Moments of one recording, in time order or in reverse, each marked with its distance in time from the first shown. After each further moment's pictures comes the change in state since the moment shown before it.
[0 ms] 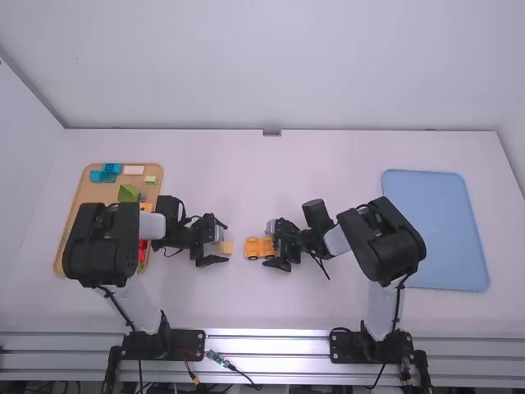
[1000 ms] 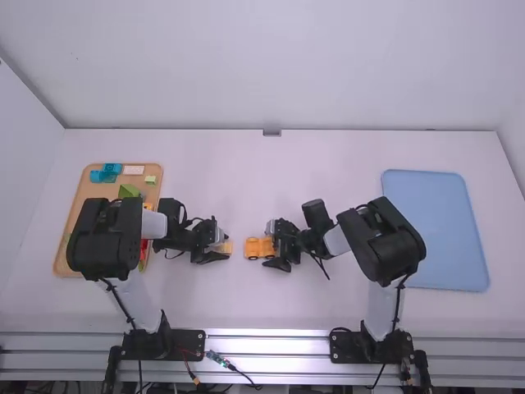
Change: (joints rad) left arm 0.000 0.053 0.008 -0.021 0.011 0.011; right arm 0.000 0.000 0.000 -0.003 -0.005 0.000
